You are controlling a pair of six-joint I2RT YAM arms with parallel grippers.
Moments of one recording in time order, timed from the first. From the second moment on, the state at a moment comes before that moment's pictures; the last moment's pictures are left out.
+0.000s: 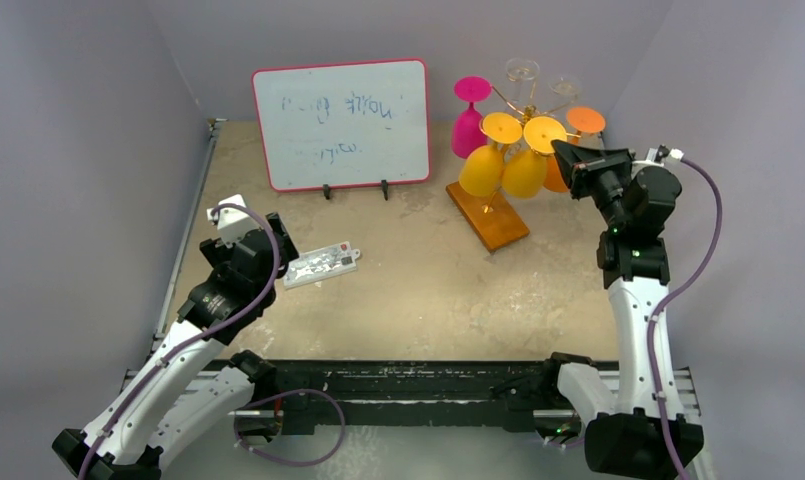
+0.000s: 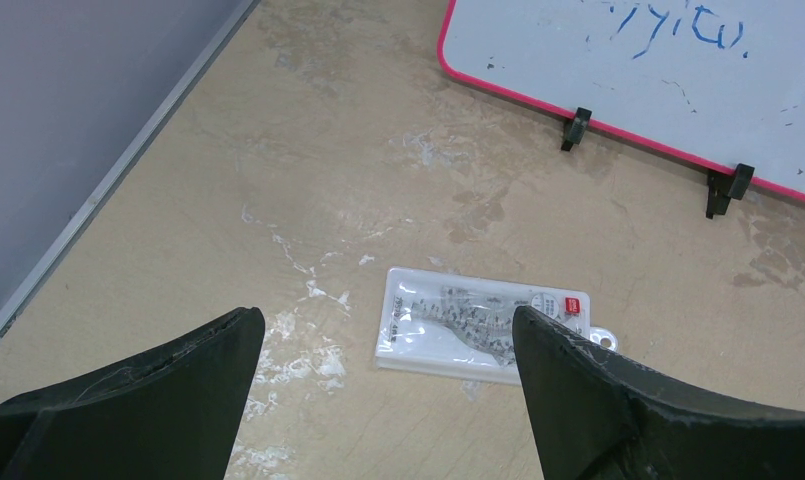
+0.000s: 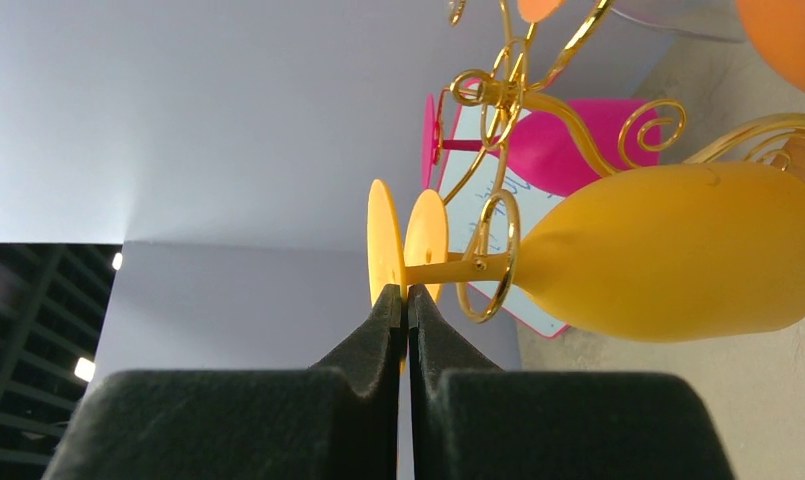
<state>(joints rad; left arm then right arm) -0.54 0.70 0.78 -0.68 -0.83 -0.59 -0.16 0.94 1.01 -0.10 -0.33 1.43</state>
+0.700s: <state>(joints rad) -0.54 0.70 0.78 -0.68 -0.83 -0.59 -0.14 0.91 0.94 -0.08 -0.34 1.46</state>
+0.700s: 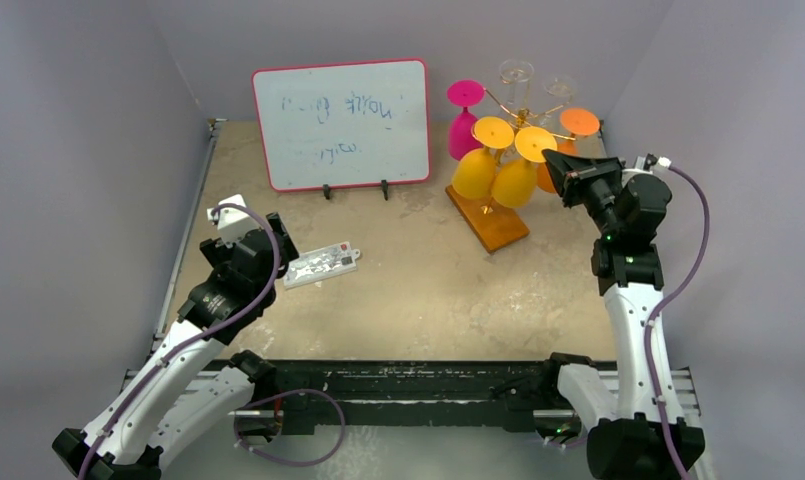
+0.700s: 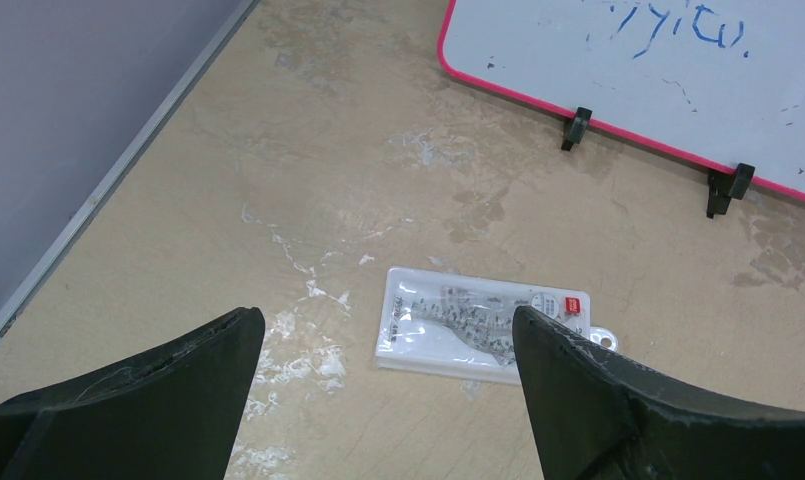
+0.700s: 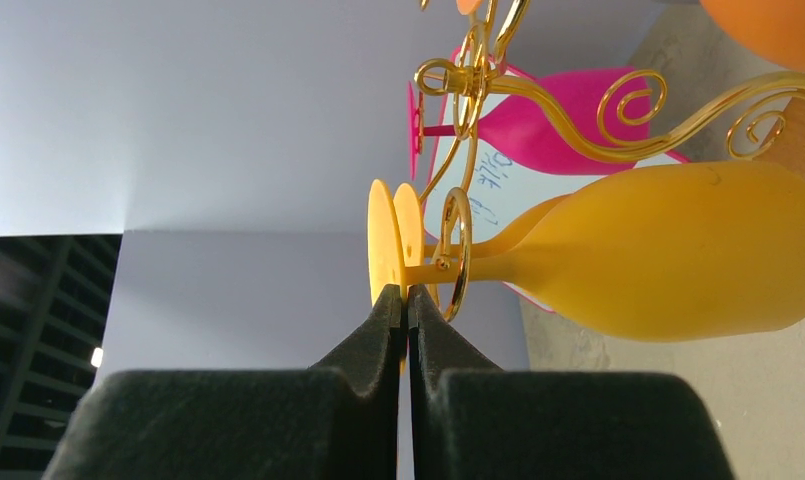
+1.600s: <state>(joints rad) -0.54 0.70 0.78 -0.68 -0.83 -0.59 -0.12 0.97 1.00 -0.09 -0.36 1.46</state>
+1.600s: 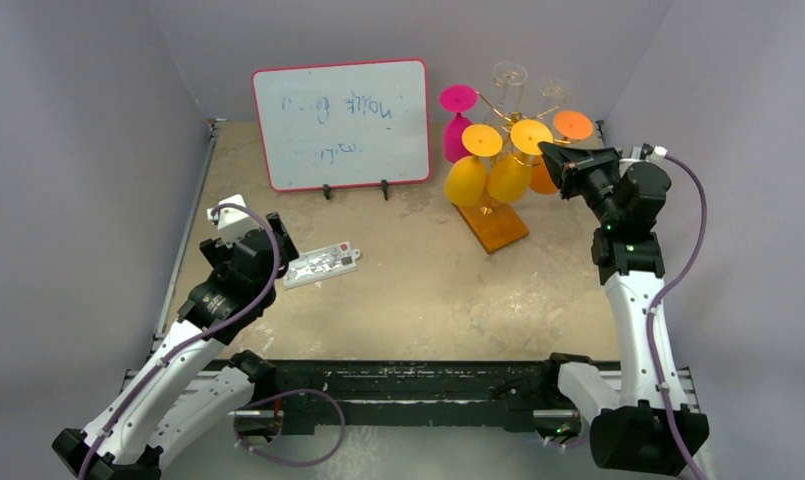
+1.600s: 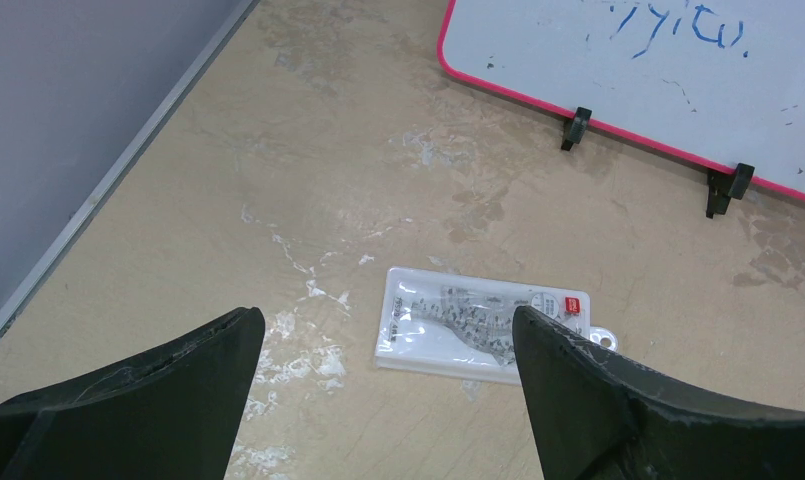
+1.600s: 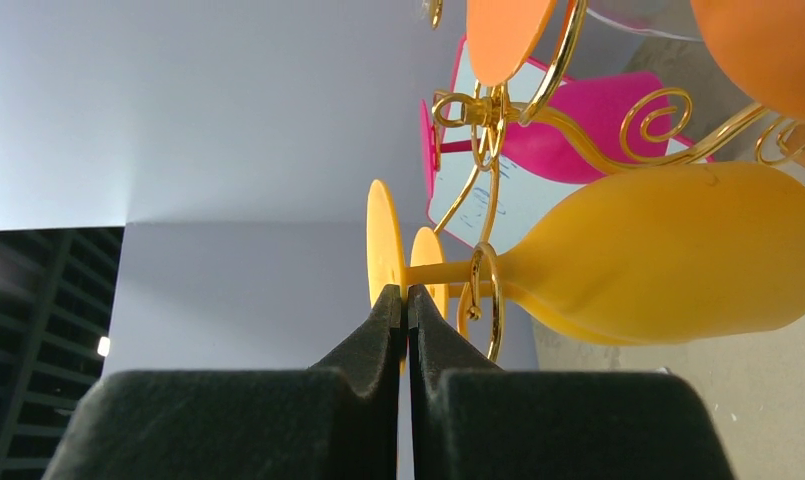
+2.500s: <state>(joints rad) -0.54 0.70 0.78 -0.68 -0.83 -0.59 -0.08 0.94 1.01 -0.14 -0.18 1.47</state>
